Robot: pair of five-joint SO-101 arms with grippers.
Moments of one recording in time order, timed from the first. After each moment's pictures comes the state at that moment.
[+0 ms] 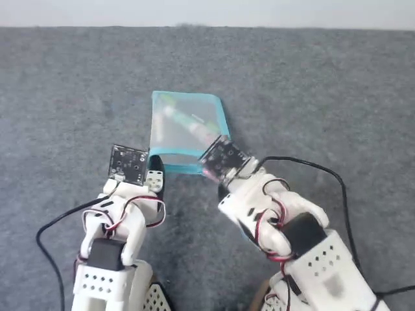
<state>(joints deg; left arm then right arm) 4.0 -87.9 83.5 46.7 0.7 -39.1 -61.1 52.0 64.4 17.0</state>
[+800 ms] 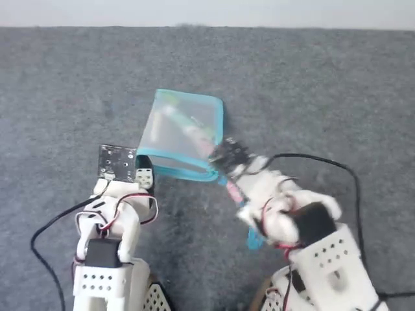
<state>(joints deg) -2.5 -87.9 84.7 45.6 0.7 -31.6 -57.0 44.5 83.3 22.2</state>
